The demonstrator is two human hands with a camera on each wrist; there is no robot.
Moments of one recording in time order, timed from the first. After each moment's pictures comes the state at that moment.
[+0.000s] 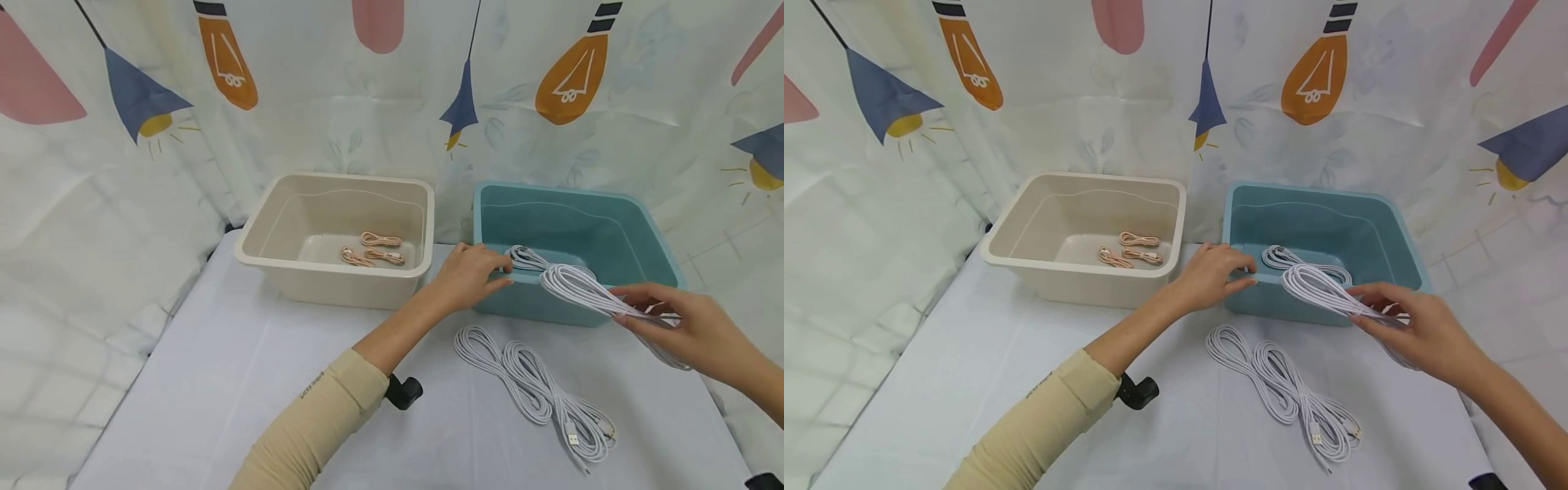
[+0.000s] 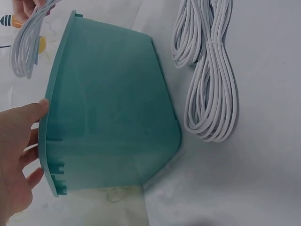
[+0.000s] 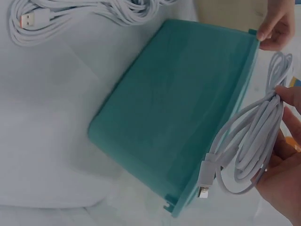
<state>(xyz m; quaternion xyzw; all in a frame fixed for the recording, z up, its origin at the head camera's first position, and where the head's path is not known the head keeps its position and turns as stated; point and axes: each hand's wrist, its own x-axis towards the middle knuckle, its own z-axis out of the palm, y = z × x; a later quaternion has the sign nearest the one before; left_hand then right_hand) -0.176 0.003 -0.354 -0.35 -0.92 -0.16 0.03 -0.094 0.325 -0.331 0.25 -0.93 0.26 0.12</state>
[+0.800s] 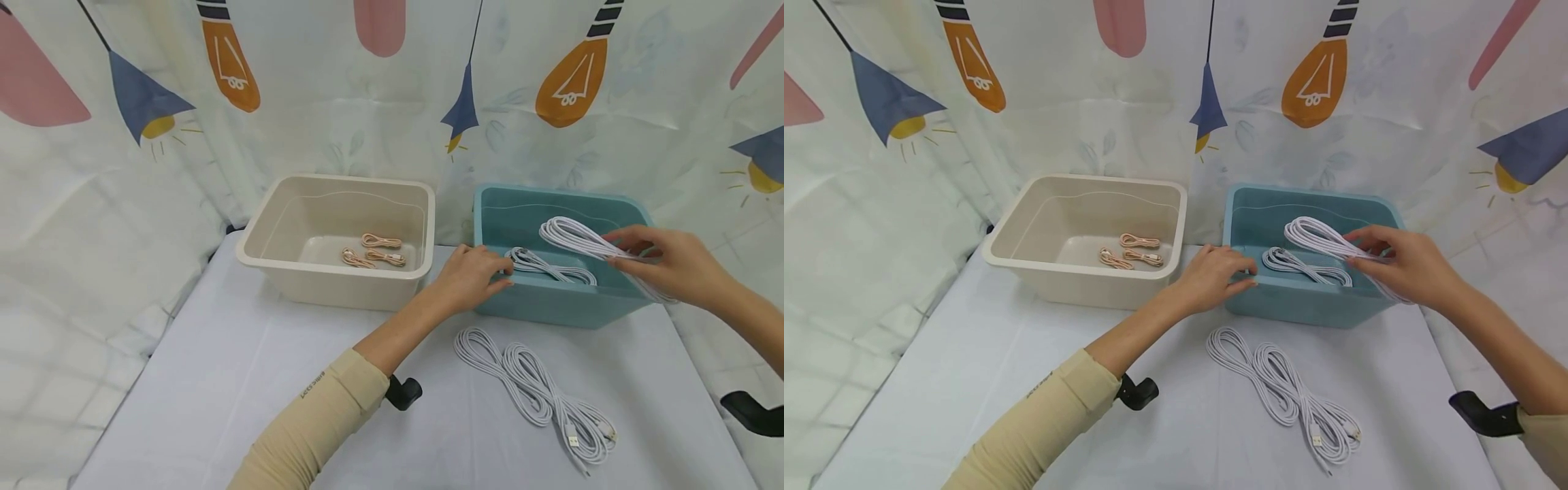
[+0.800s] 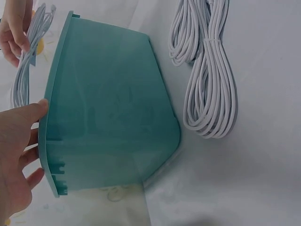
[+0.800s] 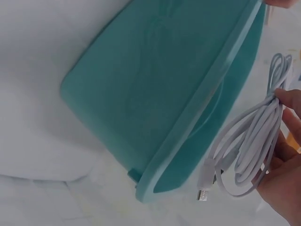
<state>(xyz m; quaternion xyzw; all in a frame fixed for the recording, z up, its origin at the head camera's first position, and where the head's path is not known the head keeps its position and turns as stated) -0.175 0.005 -0.353 -0.35 -0.93 -0.13 0.04 -0.164 0.324 -0.297 0.23 -0.95 0.21 0.09</state>
